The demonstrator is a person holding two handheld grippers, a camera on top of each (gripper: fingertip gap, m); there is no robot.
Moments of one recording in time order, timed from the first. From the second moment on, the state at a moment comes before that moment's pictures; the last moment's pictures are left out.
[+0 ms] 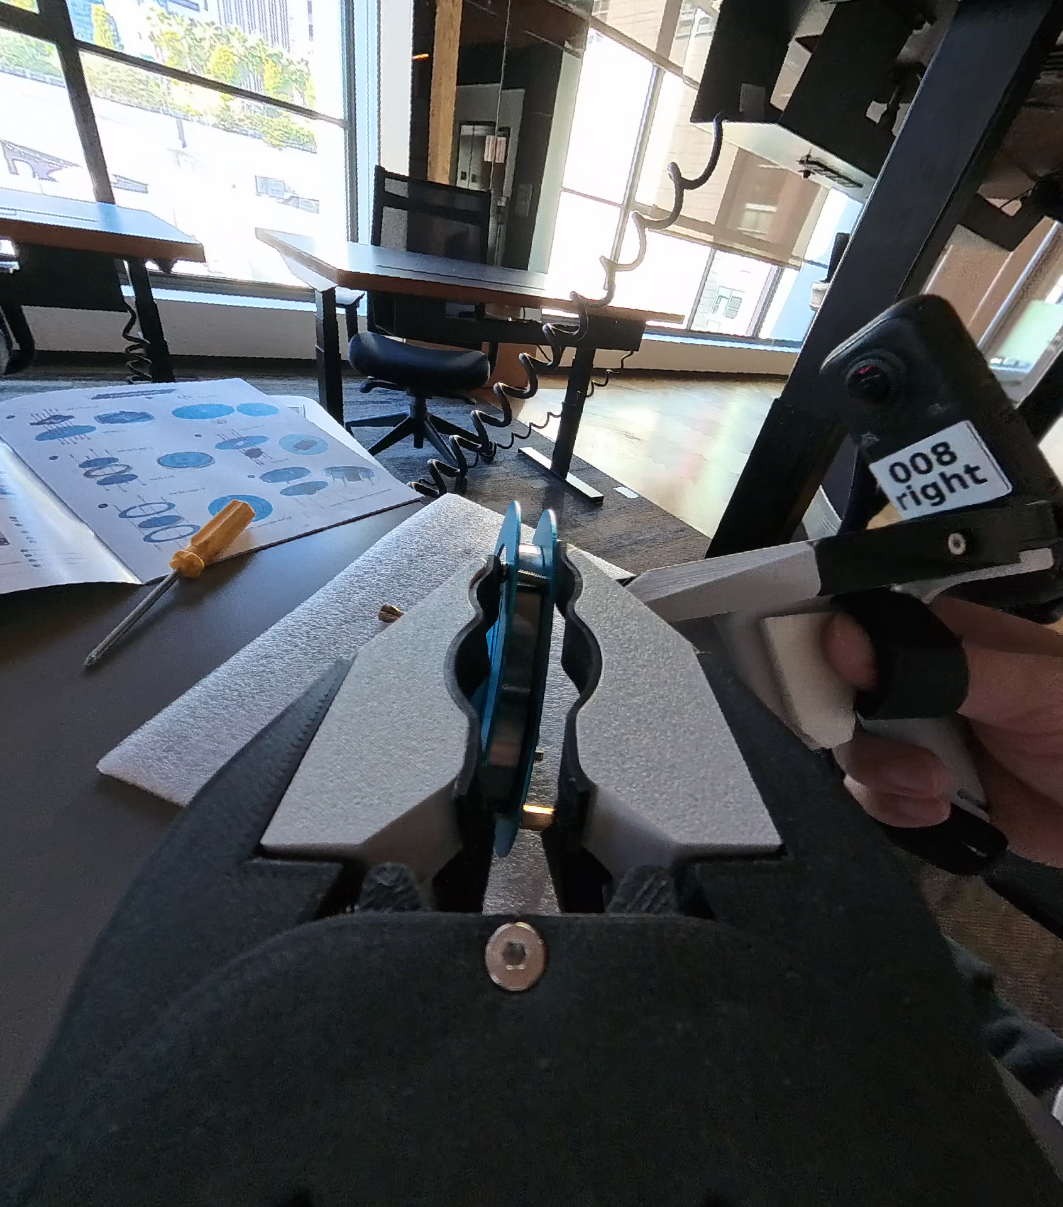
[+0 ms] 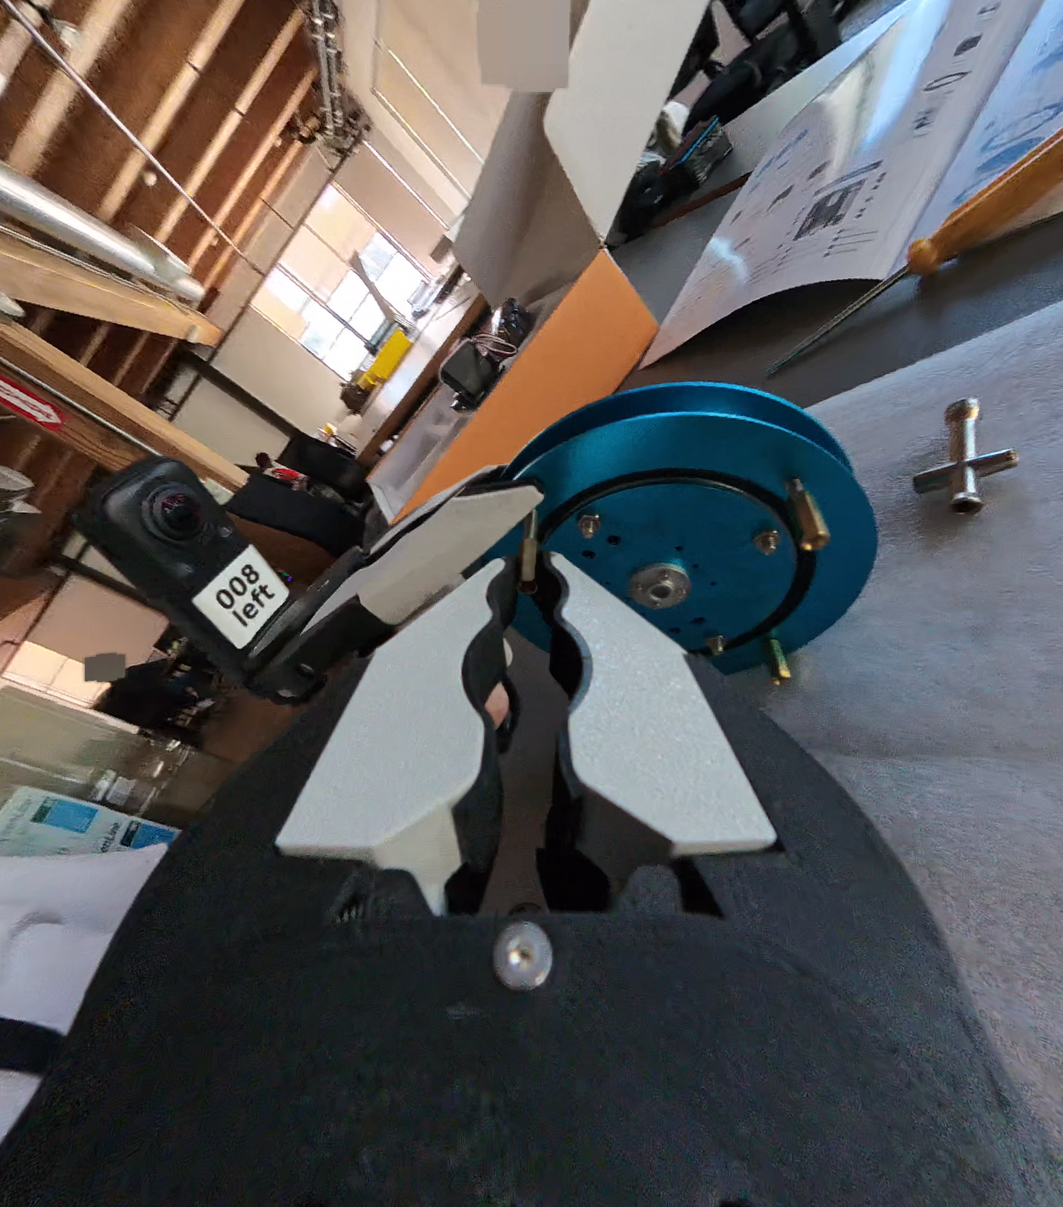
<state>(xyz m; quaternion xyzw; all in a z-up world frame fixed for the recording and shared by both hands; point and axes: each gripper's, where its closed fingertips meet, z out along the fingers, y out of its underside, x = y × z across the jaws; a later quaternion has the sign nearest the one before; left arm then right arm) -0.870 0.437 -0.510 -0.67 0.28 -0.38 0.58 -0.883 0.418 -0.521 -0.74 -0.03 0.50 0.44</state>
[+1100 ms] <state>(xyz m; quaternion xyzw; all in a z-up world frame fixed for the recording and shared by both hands) -0.870 0.437 -0.510 -0.66 0.29 -0.35 0.60 -0.871 0.414 -0.523 -0.76 -0.23 0.20 0.58</state>
